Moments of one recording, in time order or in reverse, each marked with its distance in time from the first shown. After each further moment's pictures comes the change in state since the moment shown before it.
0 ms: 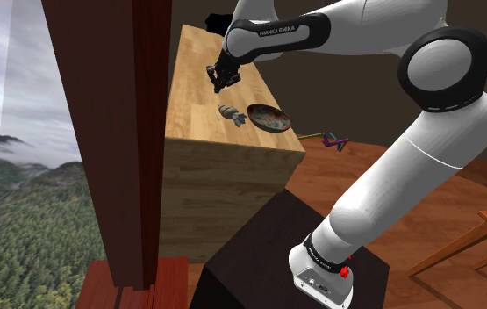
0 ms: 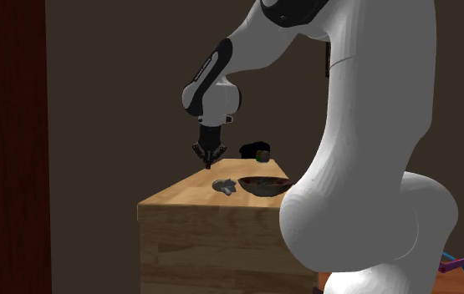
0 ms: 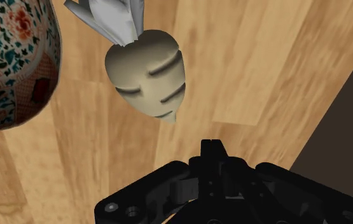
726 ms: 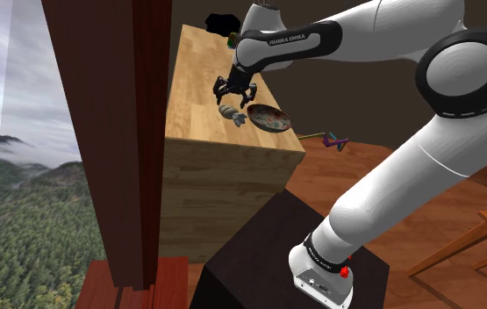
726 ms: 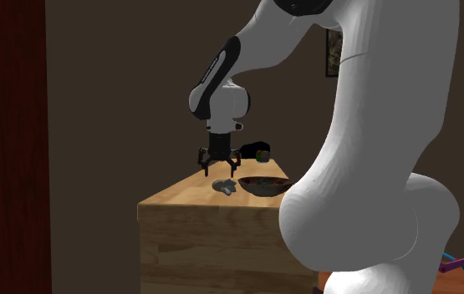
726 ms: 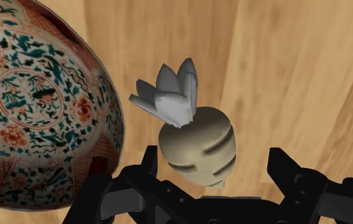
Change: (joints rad) arm -0.016 -0.085 -0.015 -0.135 0.019 -0.096 0.035
